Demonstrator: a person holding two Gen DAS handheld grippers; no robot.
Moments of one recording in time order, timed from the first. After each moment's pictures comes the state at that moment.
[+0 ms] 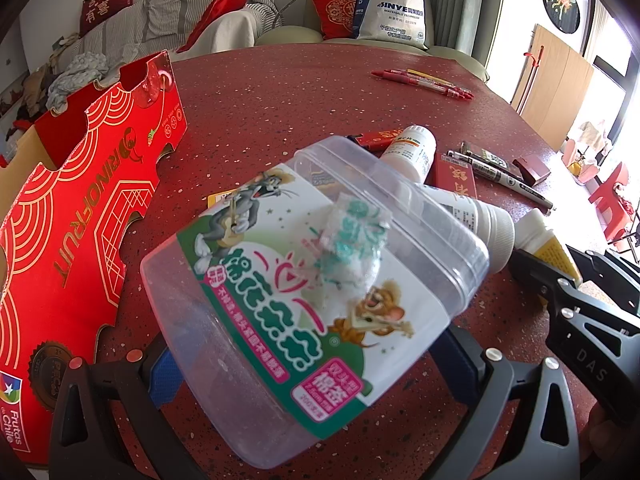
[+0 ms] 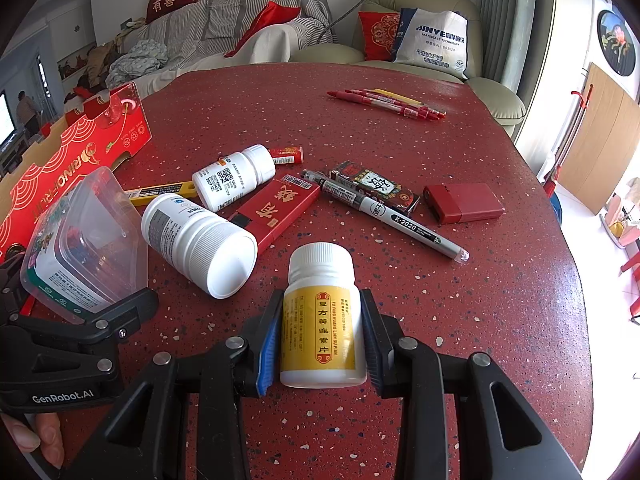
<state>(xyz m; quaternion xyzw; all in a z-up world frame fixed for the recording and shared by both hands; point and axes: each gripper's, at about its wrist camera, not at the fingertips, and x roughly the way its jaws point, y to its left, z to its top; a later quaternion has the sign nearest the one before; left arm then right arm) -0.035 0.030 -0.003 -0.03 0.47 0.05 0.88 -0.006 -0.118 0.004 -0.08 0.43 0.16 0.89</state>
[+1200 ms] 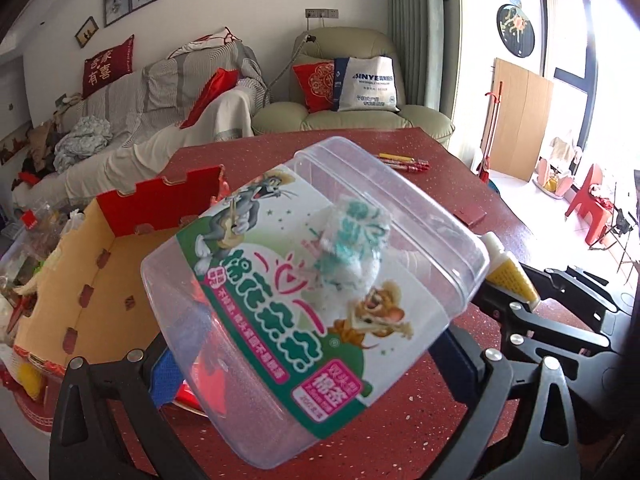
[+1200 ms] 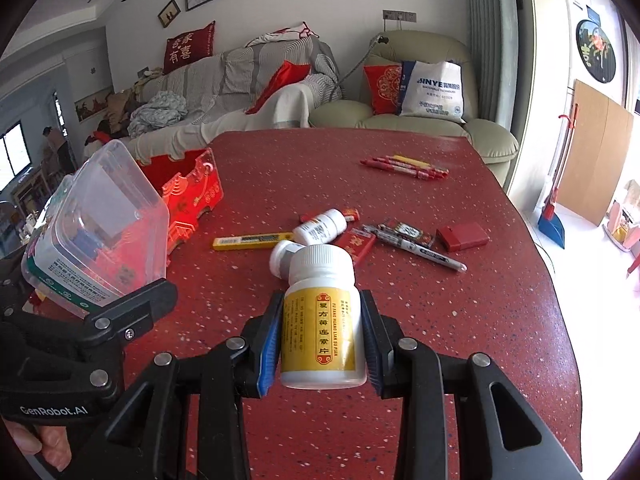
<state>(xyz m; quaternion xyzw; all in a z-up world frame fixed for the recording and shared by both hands) -0.142 0.062 0.112 0.00 0.35 0.02 0.94 -0.101 -0.076 0.089 -0.04 0.33 0.20 0.92</state>
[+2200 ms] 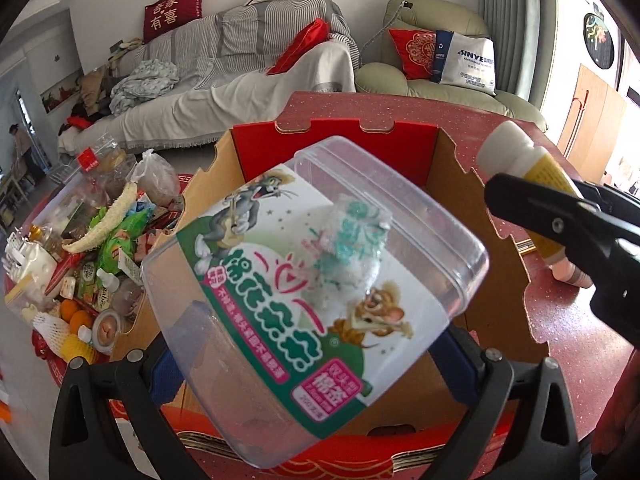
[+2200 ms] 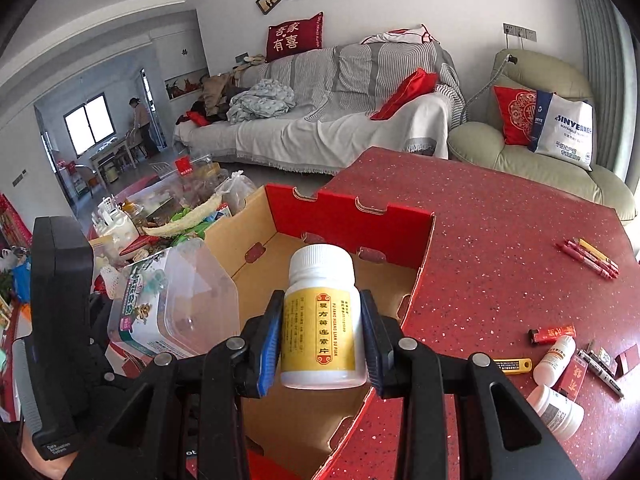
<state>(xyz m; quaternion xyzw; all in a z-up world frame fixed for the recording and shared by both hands) -0.119 0.259 0.078 -0.02 0.43 0.12 0.90 -0.048 0.147 0.110 -0.06 0.34 0.35 0.87</state>
